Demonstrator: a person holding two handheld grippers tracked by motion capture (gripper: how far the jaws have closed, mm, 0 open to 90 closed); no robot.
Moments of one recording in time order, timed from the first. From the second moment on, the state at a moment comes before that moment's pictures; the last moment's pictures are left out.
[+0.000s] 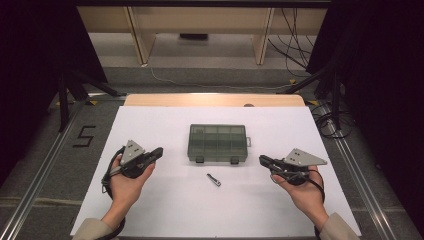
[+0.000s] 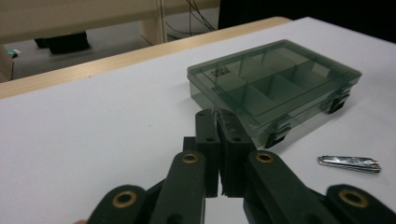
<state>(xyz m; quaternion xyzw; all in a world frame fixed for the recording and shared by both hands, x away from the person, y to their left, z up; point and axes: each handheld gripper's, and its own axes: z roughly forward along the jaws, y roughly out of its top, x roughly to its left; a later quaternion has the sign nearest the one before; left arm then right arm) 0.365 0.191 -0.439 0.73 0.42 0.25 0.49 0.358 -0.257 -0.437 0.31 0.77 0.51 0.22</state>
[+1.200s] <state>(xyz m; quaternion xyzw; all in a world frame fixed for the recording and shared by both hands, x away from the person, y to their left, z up) 0.424 0.135 -0.481 0.83 0.36 0.19 0.38 0.417 -0.230 -0.480 0.34 0.84 0.40 0.16</state>
